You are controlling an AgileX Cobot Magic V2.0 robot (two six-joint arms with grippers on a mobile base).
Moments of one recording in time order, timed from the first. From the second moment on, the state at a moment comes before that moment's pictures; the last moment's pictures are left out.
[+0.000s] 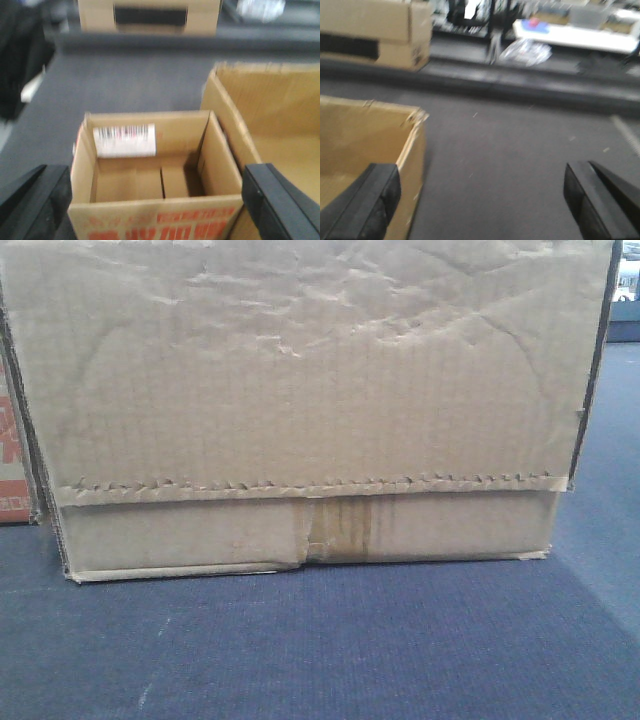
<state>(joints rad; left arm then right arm) 0.00 0.77 -1.03 0.01 0.72 -0.03 0.16 0.84 -1.00 0.01 0.43 -0.08</state>
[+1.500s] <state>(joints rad) 0.27 1.74 -1.54 -0.07 1.08 0.26 0.24 0.90 -1.00 0.04 0.53 -0.08</state>
